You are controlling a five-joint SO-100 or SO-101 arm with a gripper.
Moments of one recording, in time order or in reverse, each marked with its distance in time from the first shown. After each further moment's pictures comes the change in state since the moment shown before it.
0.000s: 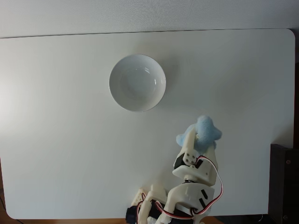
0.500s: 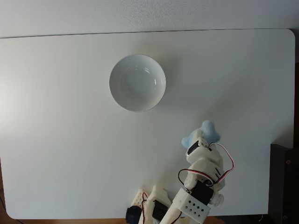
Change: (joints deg) arm 9.3 -22.9 0.2 0.0 0.1
